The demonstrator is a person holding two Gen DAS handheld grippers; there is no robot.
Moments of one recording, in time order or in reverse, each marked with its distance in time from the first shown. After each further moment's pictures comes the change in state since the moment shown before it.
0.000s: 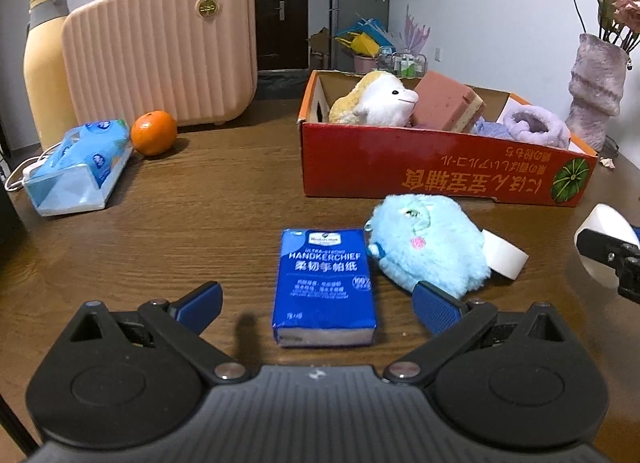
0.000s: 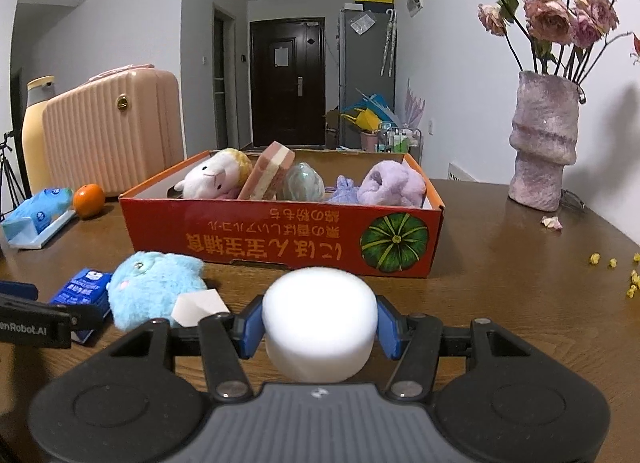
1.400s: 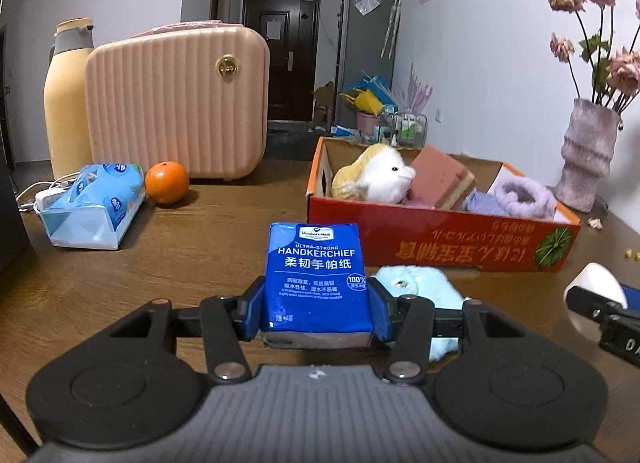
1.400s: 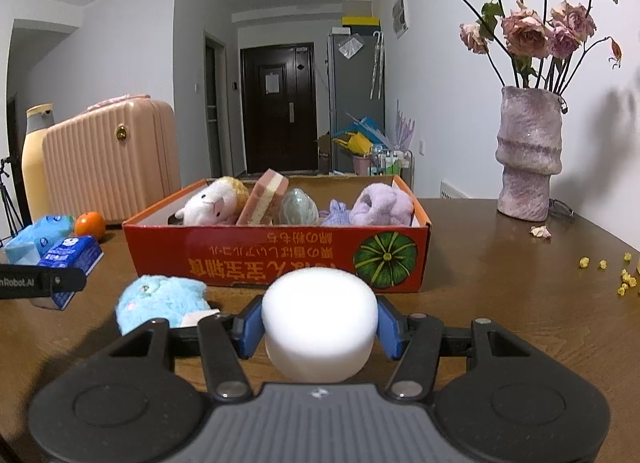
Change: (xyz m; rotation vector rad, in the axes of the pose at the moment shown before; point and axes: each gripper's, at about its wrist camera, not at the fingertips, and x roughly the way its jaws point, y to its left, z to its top) left arm -0.030 0.005 0.012 -0.075 -0.175 -0.017; right arm -0.018 0.001 -0.004 0.034 -0.096 -0.013
